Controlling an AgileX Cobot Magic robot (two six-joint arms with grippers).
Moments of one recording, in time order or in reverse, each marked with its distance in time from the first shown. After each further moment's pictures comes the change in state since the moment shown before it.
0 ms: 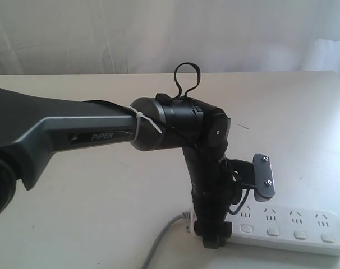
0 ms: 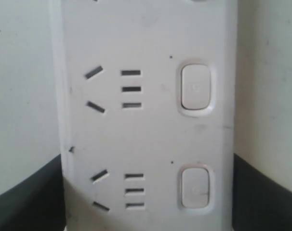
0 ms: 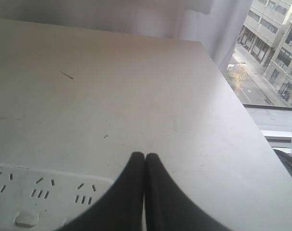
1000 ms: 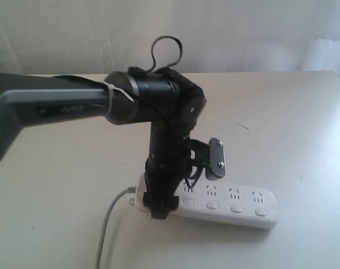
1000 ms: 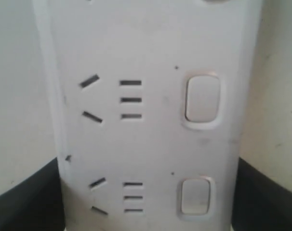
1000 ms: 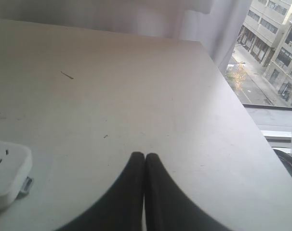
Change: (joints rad) left arm 0.085 -0.080 0.017 0.279 0.251 -0.124; right arm 0.000 0.000 0.000 0.000 0.000 0.000
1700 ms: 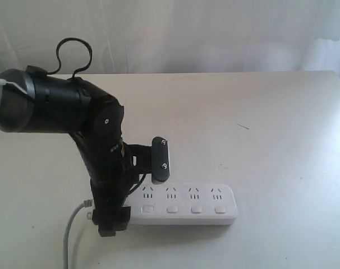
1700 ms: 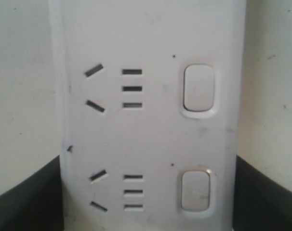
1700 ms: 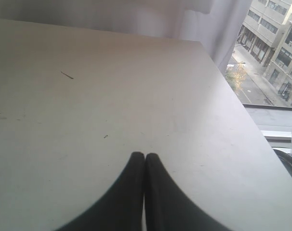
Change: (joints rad) left arm 0.130 -0.307 0.524 -0.067 -0.358 0.007; right arm 0.000 0.000 0.000 0.000 0.000 0.000
